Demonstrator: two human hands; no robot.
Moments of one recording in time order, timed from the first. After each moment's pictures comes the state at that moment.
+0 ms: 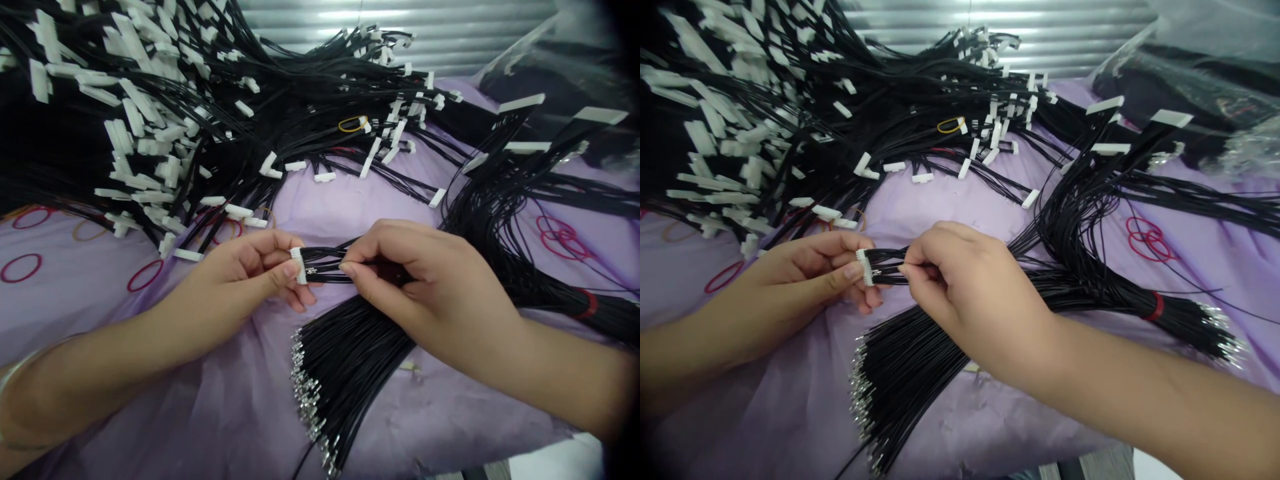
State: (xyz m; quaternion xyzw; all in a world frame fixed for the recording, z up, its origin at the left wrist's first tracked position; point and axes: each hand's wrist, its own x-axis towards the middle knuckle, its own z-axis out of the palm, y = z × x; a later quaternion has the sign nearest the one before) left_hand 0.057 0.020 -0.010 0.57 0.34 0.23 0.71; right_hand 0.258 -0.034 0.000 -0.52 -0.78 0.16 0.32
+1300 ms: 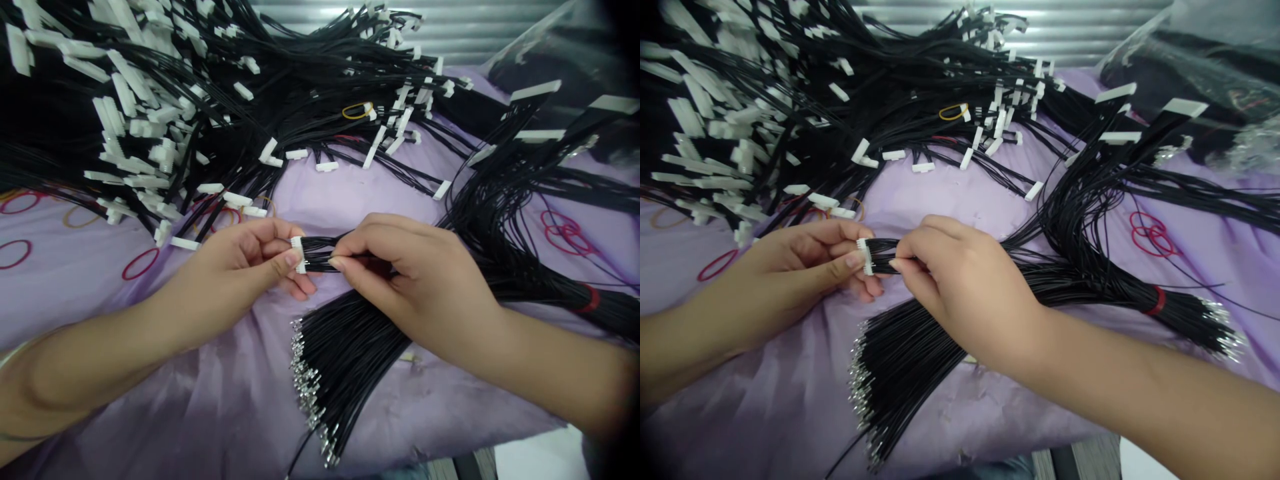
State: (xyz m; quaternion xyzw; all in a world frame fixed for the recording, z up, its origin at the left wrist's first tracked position) left_hand 0.060 0.019 -0.010 0.55 0.36 0.25 0.71; right_hand 0.253 -0.032 -0.006 -0.50 -0.81 0.12 0.30
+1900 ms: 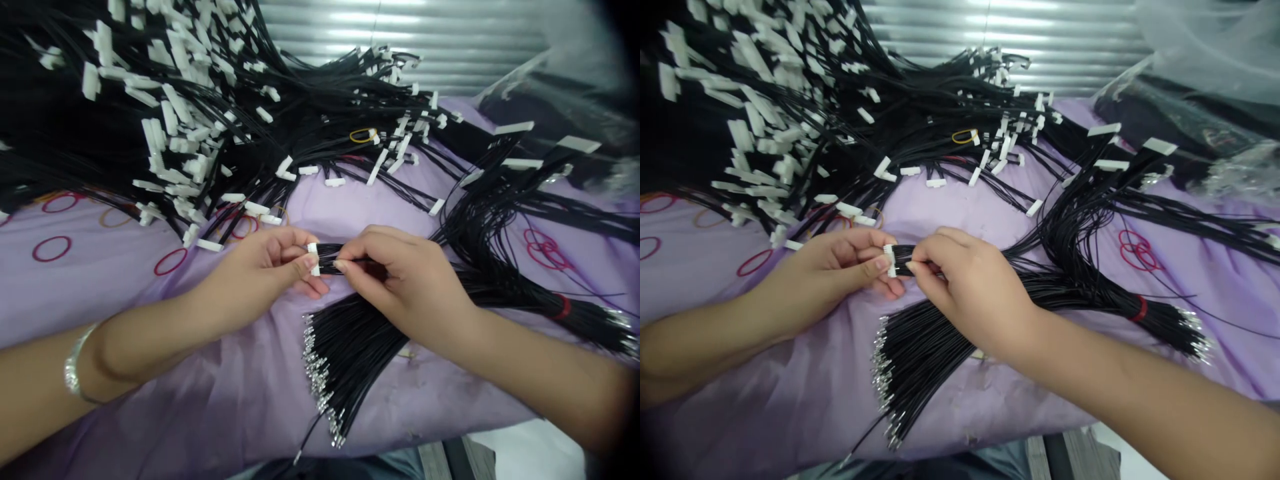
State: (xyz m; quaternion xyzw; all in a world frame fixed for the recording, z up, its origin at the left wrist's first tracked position) left_hand 0.060 0.017 -0.007 0.54 0.37 0.25 0.71; right_hand 0.250 -0.031 -0.008 -0.49 -0.81 0.11 0.31
